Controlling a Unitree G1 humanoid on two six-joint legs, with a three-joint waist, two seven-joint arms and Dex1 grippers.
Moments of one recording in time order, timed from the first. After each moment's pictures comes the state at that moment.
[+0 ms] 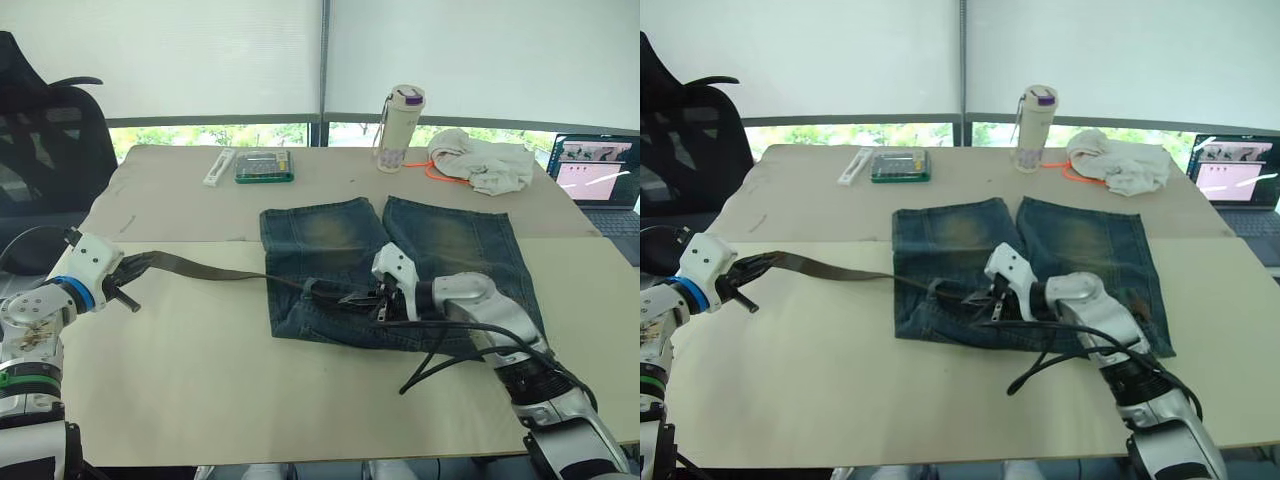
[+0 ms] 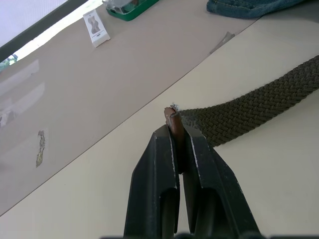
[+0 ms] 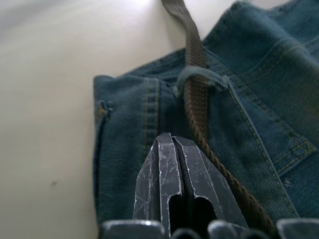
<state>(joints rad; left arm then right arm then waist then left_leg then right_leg) -0.54 0.86 0.22 0.84 -0.16 -0.28 -0.91 -0.59 -0.52 0.26 -0.02 0.29 0.57 0.98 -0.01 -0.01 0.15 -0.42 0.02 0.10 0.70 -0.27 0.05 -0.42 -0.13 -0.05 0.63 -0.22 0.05</state>
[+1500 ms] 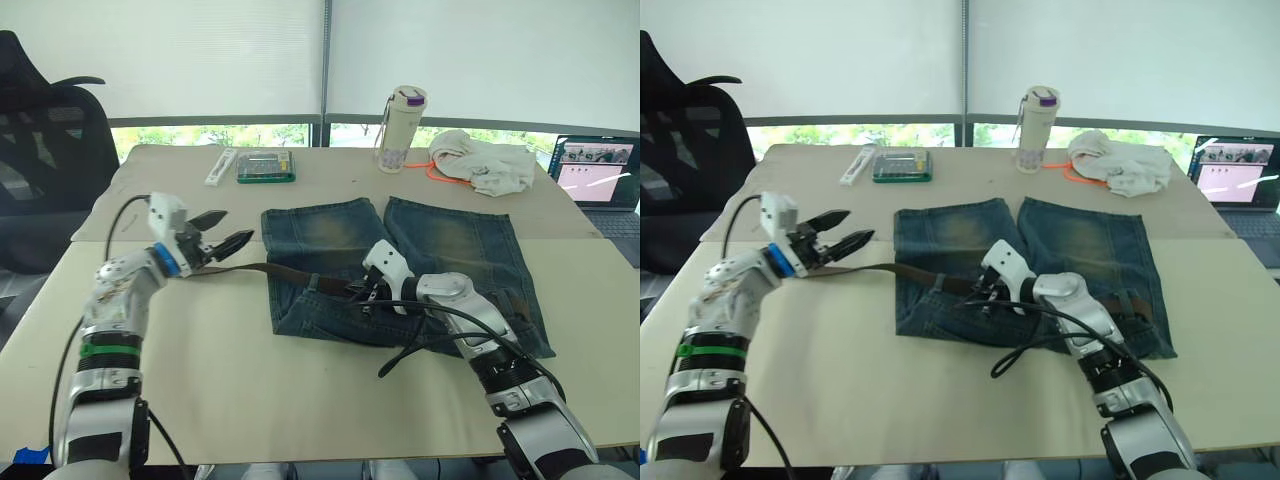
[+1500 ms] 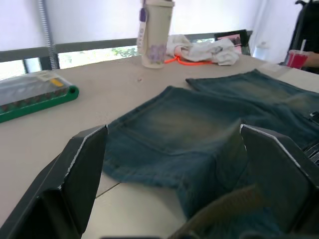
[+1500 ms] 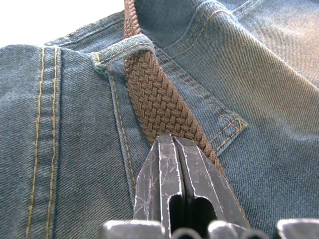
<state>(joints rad) -0.69 0.51 0.16 0.48 -0.40 0.18 -0.95 -0.64 -0.43 0.26 0.17 0.12 0.51 0.82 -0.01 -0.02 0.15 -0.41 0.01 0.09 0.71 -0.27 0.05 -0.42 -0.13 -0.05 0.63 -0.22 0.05</state>
